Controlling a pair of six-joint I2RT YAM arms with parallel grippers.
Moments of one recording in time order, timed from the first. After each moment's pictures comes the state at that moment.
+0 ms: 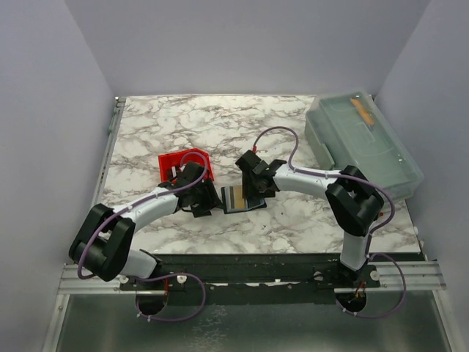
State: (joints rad) left arm -0.52 1.37 0.66 -0.32 0.17 -0.89; right arm 0.83 1.89 1.24 -0.54 0.26 0.73
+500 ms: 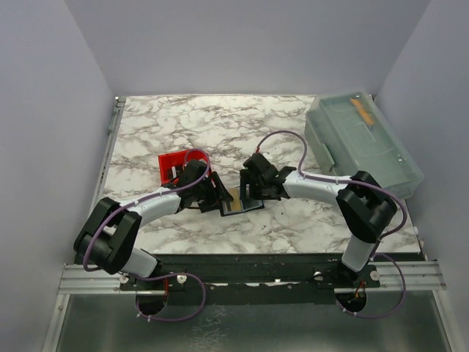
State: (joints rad) left arm -0.52 1.43 0.64 -0.09 0.25 -0.95; right arm 0.82 1.79 1.08 -0.33 0.17 0.71
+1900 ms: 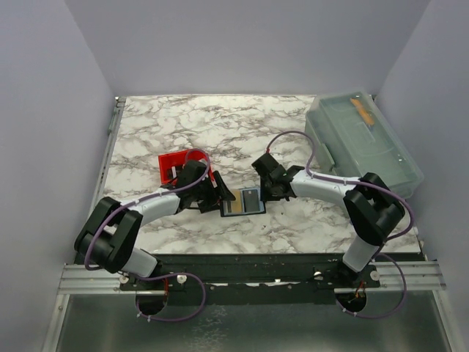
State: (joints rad) left arm -0.50 1.44 0.61 -0.02 0.29 -0.93; right arm 0.75 1.73 1.03 -0.41 0.22 0.66
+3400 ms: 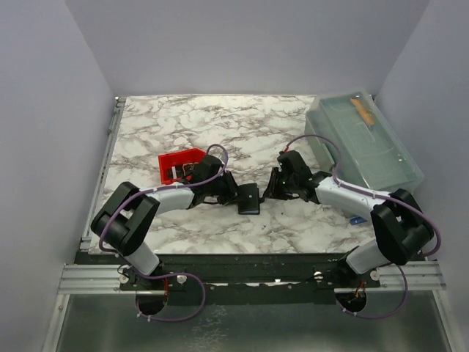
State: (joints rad) left arm -0.60 1.60 0.71 0.18 0.47 -0.99; right arm 0.62 1.49 0.81 -0.21 -0.08 0.70
